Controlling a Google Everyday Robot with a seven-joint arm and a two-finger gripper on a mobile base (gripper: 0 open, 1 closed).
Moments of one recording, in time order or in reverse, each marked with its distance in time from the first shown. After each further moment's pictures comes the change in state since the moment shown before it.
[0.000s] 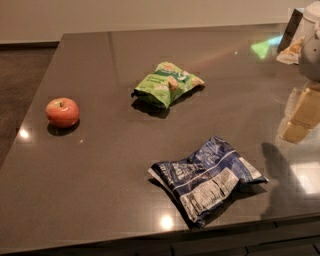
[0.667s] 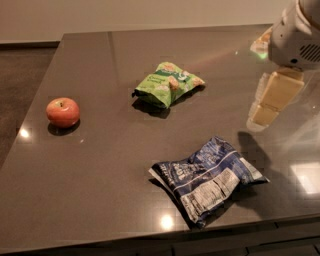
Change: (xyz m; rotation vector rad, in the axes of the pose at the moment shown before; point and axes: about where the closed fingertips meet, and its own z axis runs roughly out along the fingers) arm -0.042 -0.020 0.010 -0.011 -0.064 -0.030
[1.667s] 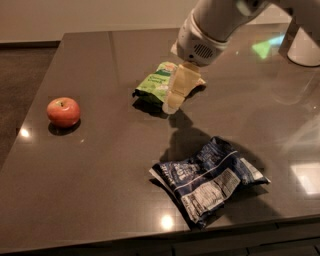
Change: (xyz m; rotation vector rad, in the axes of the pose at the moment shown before) arm -0.143 -0.032 0.093 -0.115 -0.219 -0.078
